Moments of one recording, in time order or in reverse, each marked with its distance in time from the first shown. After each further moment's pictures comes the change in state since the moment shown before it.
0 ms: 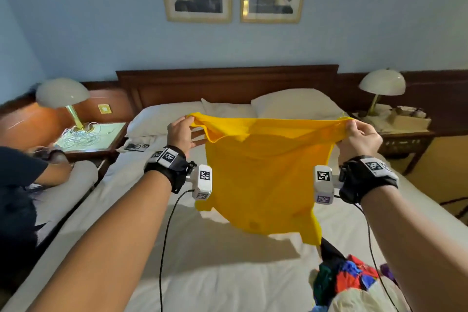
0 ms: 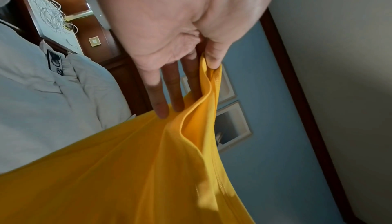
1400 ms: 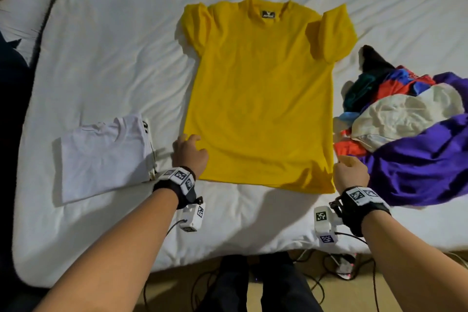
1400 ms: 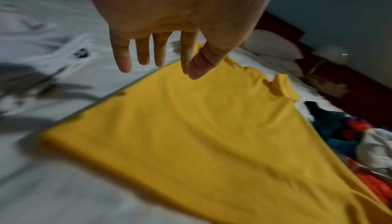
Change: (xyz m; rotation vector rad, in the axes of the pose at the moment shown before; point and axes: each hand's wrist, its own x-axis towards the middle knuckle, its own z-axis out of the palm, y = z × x) left_hand -0.253 -0.422 -0.236 1.199 -0.204 -0.492; right_hand -0.338 0.356 -0.237 -1.060 -0.290 0.564
